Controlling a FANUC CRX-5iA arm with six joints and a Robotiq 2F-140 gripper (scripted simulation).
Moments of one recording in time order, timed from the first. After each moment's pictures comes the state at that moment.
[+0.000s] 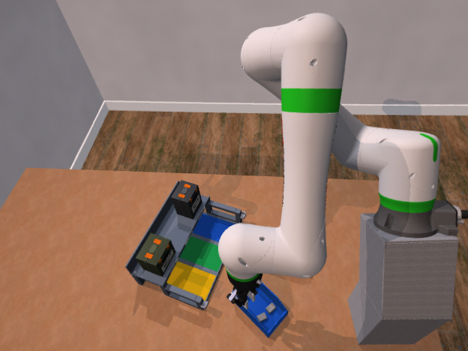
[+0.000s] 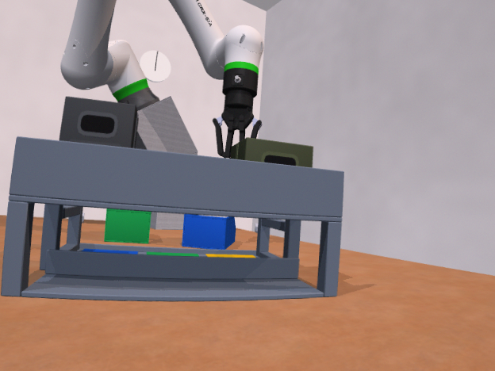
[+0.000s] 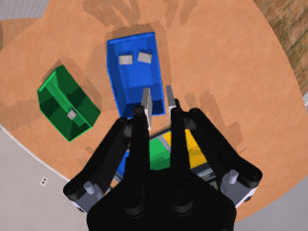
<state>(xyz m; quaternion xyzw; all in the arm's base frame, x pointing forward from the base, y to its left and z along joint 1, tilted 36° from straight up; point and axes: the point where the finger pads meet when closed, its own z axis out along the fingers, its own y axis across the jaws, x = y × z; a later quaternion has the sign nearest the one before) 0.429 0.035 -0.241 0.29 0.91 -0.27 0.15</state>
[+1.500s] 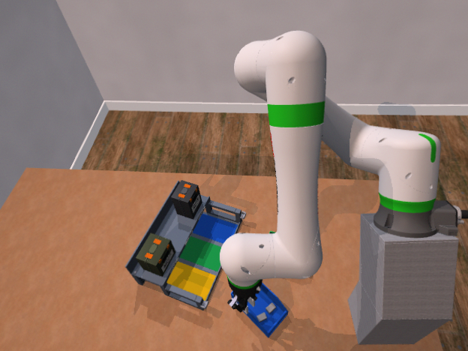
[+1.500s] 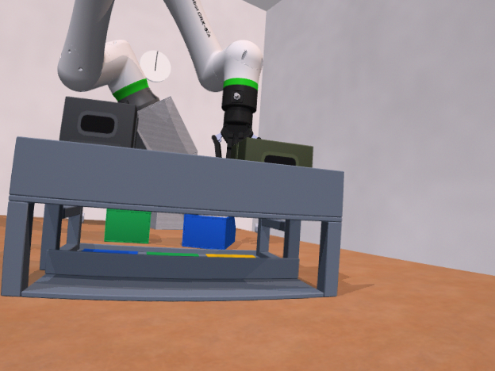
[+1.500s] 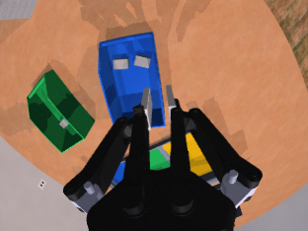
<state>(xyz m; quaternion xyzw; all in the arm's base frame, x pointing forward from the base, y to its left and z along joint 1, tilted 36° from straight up) 0.435 0.011 -0.278 0.29 0.91 -0.27 0.15</state>
